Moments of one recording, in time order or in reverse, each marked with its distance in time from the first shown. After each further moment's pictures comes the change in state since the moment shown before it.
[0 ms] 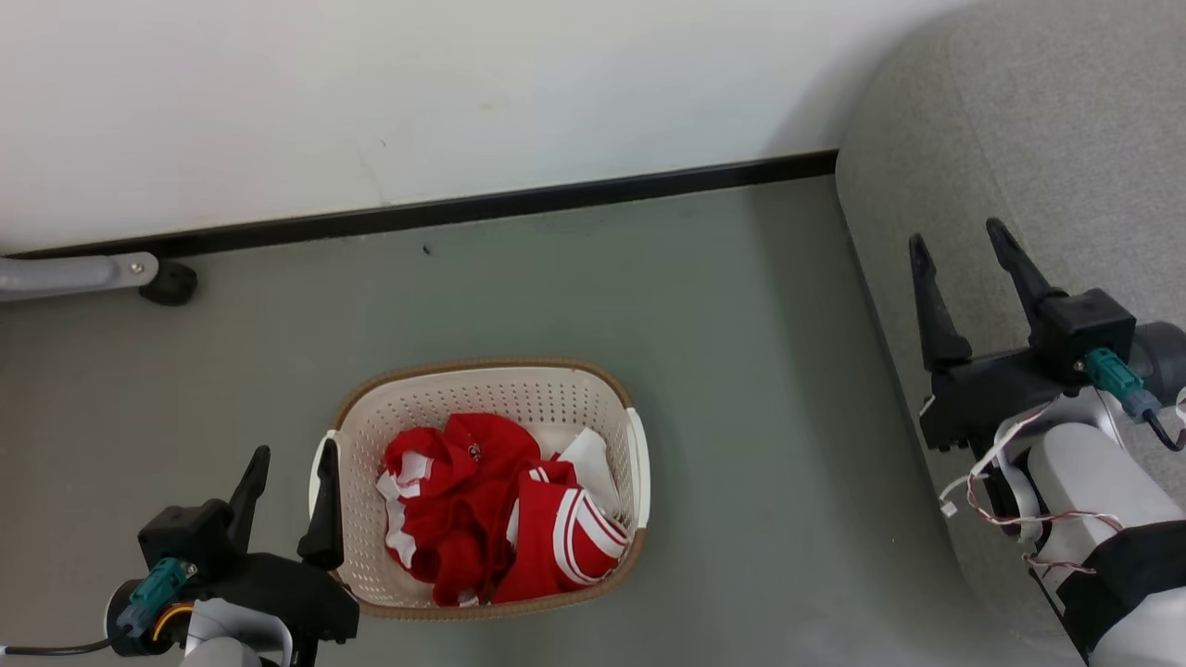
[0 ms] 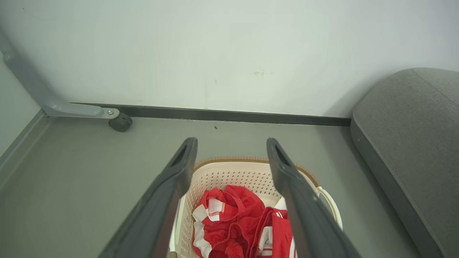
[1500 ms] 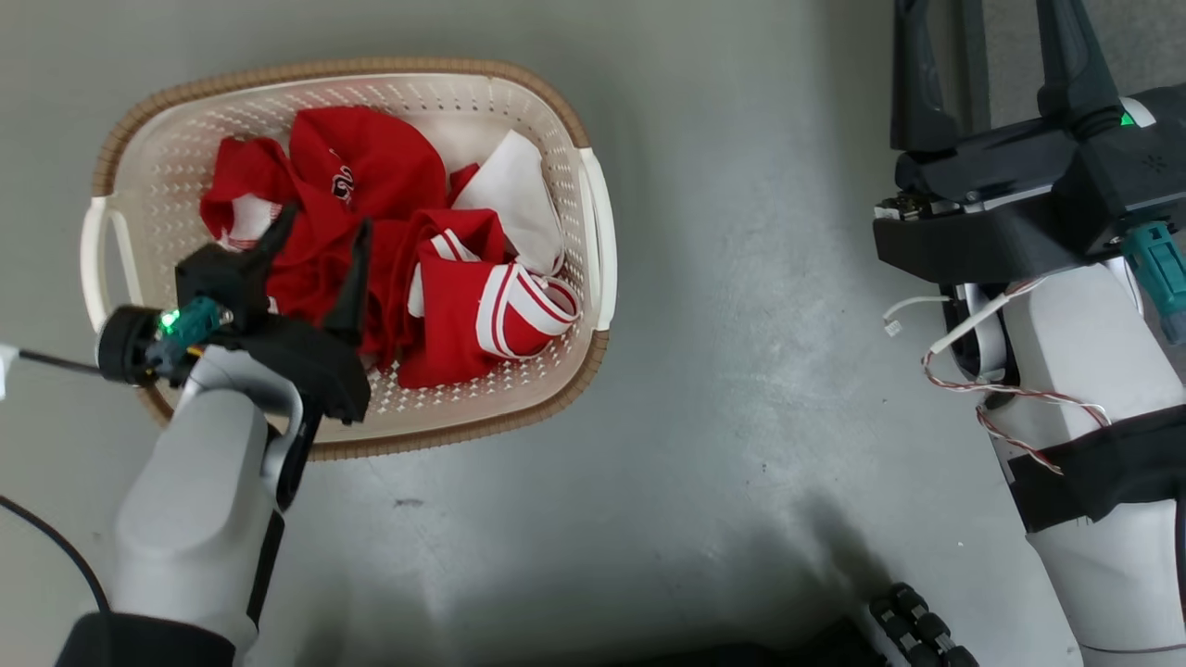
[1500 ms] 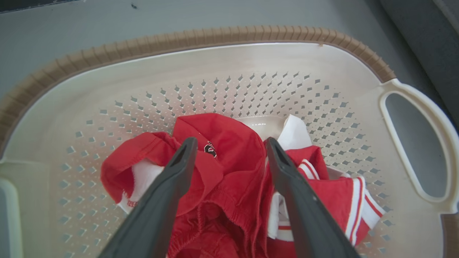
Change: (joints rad) left arm -0.491 0.026 -0.234 0.254 0.047 -0.027 0.000; right arm -0.210 0.142 -0.118 -0.349 -0.268 -0.016 -0.007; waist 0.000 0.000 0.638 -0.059
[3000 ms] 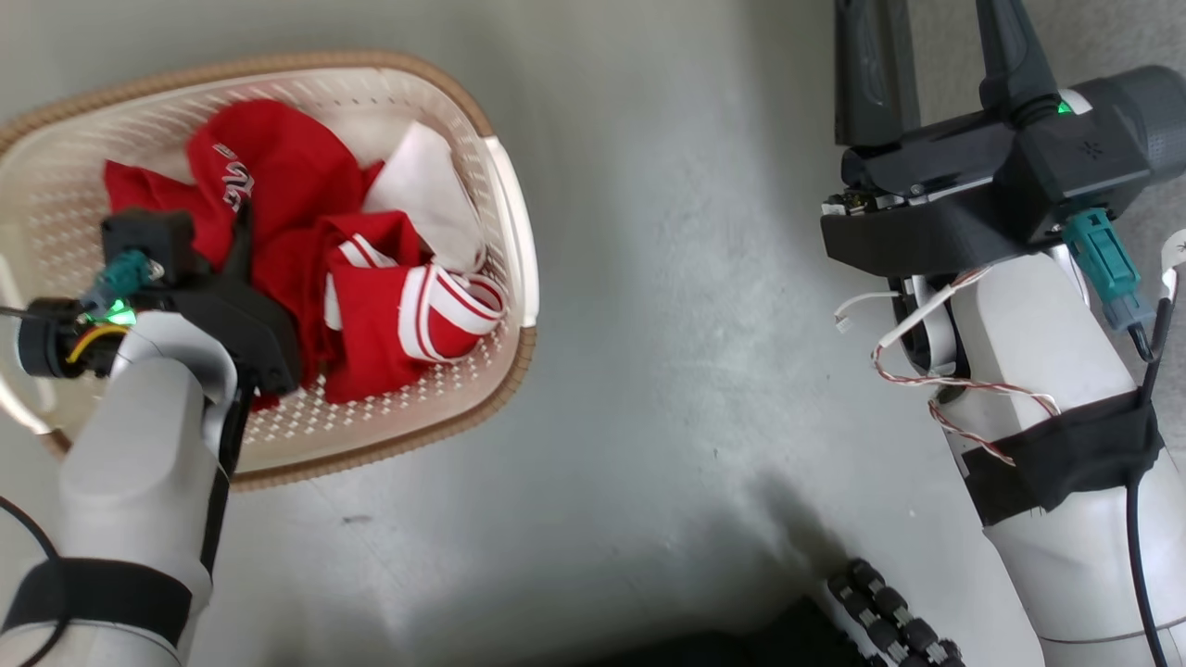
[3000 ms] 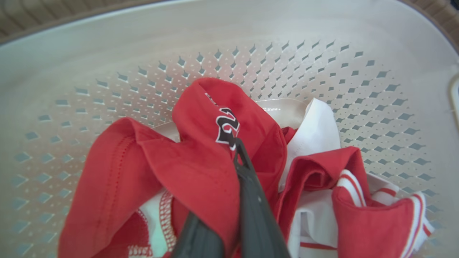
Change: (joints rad) left arm -0.184 0.021 0.026 0.309 0.012 0.010 0.005; right arm -0.038 0.069 0.022 0.041 -0.021 0.000 0.000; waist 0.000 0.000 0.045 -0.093
